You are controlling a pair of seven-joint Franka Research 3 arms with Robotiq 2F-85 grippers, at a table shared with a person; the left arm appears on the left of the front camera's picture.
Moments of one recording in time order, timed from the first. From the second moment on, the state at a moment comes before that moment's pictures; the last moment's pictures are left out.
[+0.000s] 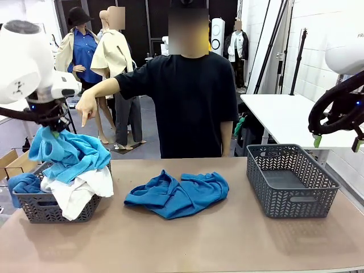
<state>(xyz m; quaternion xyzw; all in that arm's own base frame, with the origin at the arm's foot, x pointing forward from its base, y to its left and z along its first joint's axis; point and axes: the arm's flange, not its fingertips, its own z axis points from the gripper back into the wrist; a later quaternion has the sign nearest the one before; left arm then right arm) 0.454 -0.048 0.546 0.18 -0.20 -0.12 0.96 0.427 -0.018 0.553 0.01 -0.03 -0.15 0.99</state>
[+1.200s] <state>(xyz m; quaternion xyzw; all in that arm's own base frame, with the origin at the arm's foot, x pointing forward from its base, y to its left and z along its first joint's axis) 0.442 -0.039 0.536 0.17 -0.21 -0.10 0.96 0.427 -0.018 0.553 0.01 -0.03 -0.15 0.99</state>
